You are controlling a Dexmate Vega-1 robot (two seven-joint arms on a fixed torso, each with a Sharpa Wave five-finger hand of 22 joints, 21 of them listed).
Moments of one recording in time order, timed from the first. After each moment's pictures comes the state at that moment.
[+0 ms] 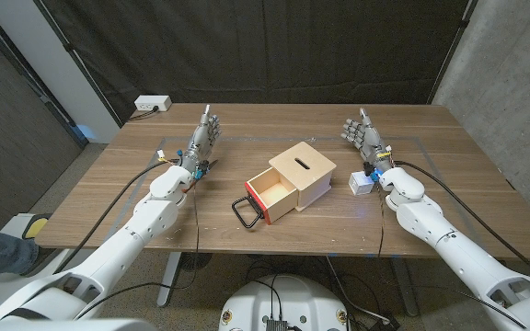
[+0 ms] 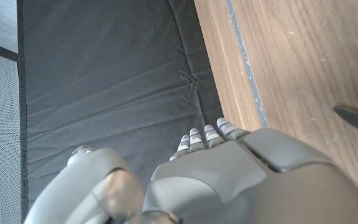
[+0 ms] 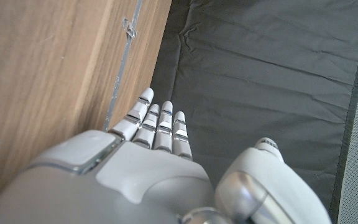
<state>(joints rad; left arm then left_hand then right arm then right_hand) 0.83 0.49 0.36 -1.28 -0.65 -0.28 -0.08 0.35 -0.05 -0.14 0.13 0.33 -0.11 0.06 0.20 0.18 -0.05 0.01 0.20 0.18 -0.08 0.00 0.19 0.18 -0.08 -0.04 0.22 0.17 -0.87 -0.49 -0.35 -1.32 0.62 0.28 0.02 0.31 -0.06 0.06 0.04 0.23 0.24 0.09 0.19 0.18 0.29 0.11 0.21 0.18 0.18 0.06 0.19 0.18 0.22 -0.04 0.44 0.17</state>
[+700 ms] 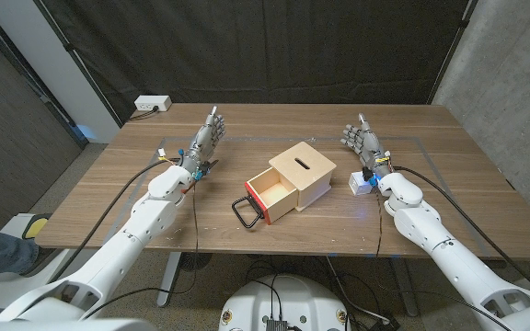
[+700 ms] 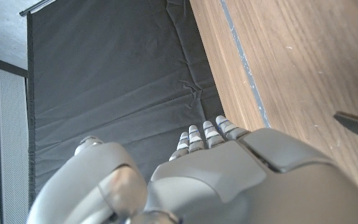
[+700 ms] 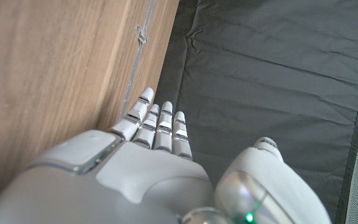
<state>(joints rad) 0.89 0.48 0.29 -1.38 -0.56 -0.22 -0.10 0.43 -0.01 -0.12 0.10 0.33 -0.06 0.06 0.21 0.18 0.00 0.01 0.22 0.18 -0.02 0.00 0.20 0.18 -0.05 -0.03 0.22 0.17 -0.92 -0.43 -0.27 -1.34 0.55 0.24 0.03 0.32 -0.05 0.06 0.04 0.23 0.25 0.08 0.19 0.18 0.30 0.11 0.21 0.18 0.19 0.06 0.19 0.18 0.22 -0.04 0.43 0.17</state>
